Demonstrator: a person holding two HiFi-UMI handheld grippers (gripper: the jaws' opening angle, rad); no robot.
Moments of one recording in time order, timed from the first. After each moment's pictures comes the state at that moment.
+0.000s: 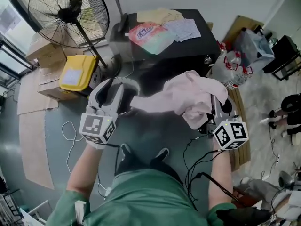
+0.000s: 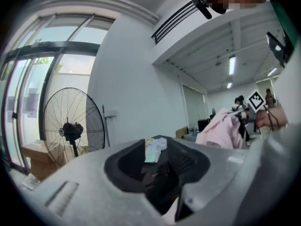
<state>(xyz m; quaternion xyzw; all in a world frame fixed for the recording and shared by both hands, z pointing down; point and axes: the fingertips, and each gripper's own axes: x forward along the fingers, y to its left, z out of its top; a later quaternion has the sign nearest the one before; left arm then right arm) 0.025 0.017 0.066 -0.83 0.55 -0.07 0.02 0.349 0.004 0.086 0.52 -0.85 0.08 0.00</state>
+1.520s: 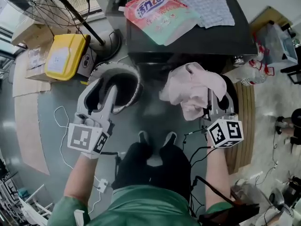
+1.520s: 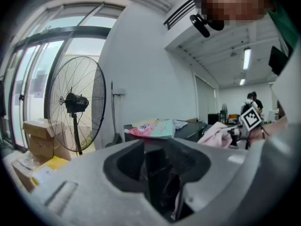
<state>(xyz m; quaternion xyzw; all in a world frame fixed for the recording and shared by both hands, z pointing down) -0.015 -0.124 0.248 -0.80 0.59 -0.08 -0.04 0.289 -0.192 0.318 0.50 -0.85 0.15 0.01</state>
